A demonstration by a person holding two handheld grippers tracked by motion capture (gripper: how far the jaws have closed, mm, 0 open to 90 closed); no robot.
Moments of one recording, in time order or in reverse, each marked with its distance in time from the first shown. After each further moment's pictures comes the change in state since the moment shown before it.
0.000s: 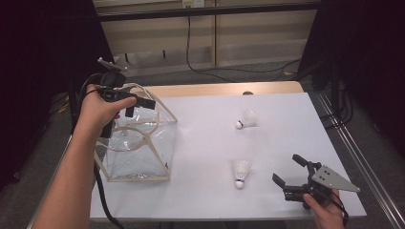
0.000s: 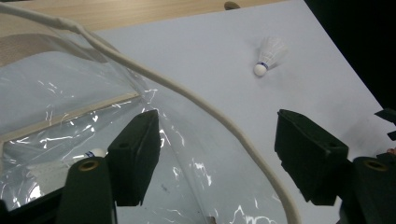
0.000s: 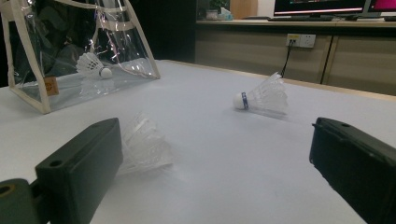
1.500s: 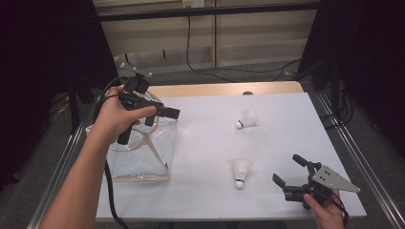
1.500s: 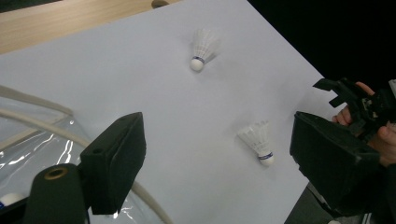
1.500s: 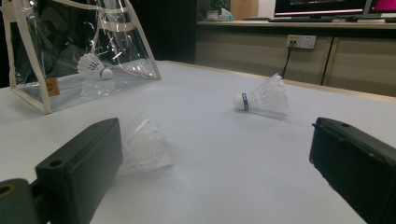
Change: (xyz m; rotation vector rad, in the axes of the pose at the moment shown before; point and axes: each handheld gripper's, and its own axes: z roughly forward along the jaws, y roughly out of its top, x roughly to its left) left arm -0.055 -0.005 0.018 0.001 -0.169 0.172; right arm 0.000 0.000 0.000 -0.002 0.002 0.003
